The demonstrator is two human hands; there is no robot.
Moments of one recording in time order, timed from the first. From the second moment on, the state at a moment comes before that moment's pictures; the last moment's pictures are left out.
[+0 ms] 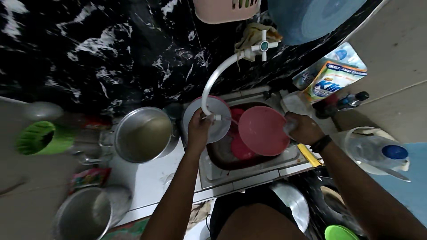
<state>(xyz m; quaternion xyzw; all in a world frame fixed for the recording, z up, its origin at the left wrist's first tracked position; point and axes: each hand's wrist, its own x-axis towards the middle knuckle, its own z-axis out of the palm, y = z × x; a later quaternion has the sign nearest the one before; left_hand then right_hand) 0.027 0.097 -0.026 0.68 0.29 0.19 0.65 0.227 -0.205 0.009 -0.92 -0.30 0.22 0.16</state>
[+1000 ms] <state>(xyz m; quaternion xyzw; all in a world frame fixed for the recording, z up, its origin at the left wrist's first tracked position) 0.081 0.043 -0.069 0.83 0.28 0.00 0.48 0.242 -0.245 0.014 -0.92 -0.26 0.23 0.18</state>
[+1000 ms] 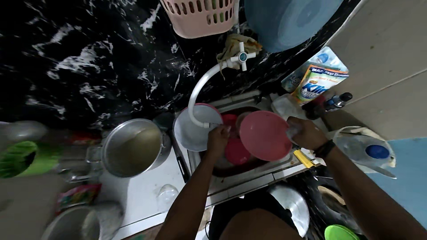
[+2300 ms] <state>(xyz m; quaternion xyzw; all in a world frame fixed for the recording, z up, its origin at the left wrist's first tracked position) 0.007 0.037 -0.049 0.64 0.37 -0.05 0.67 0.219 -0.206 -0.070 -0.83 -0.12 0.41 0.35</state>
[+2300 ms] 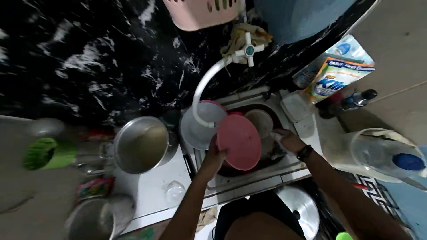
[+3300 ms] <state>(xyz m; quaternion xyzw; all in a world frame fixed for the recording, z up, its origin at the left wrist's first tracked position) 0.010 0.027 -0.011 0.90 0.11 0.18 0.39 0.193 -0.259 -0.051 -0.82 -0.09 0.32 0.47</state>
